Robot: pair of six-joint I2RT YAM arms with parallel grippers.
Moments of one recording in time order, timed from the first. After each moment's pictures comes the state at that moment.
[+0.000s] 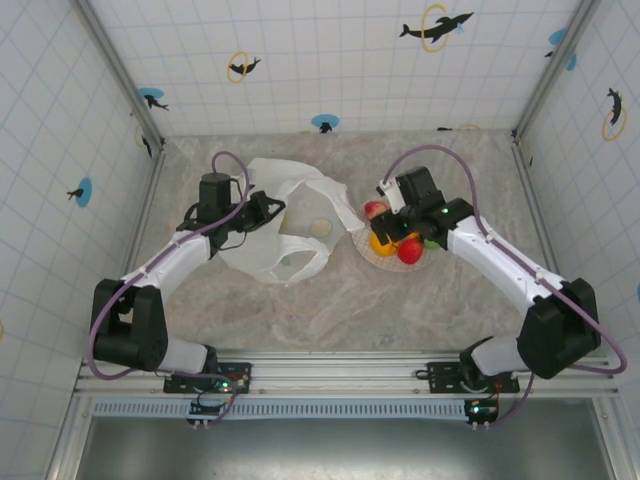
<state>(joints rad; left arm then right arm) -0.23 1.42 0.86 -0.03 0.63 -0.68 0.54 1.42 1.12 -0.63 0.01 -0.07</state>
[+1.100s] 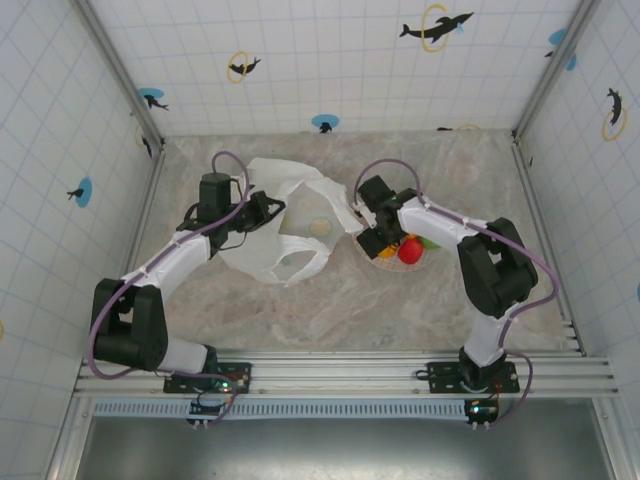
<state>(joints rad) -0.23 1.42 0.86 -0.03 0.63 -0.68 0.60 1.83 1.27 -0.75 0.12 -0.10</state>
